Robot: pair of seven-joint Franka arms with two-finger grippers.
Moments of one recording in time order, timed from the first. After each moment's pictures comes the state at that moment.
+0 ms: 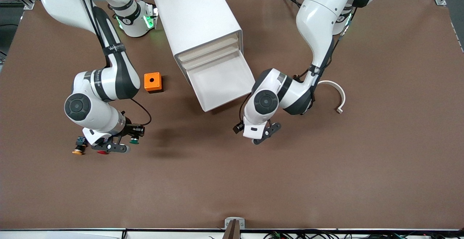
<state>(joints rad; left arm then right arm) -0.67 0.83 0.01 -1.31 -0.17 2.11 -1.20 0.29 0.48 -0.13 -1.77 0.09 2.21 0.22</state>
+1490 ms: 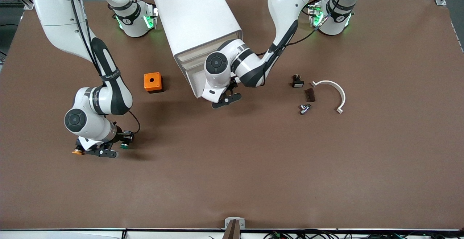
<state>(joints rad) -0.86 0.83 -0.09 -1.34 -0.10 2.11 -1.22 0.18 0.63 -0.13 -1.82 0.09 2.40 0.16</state>
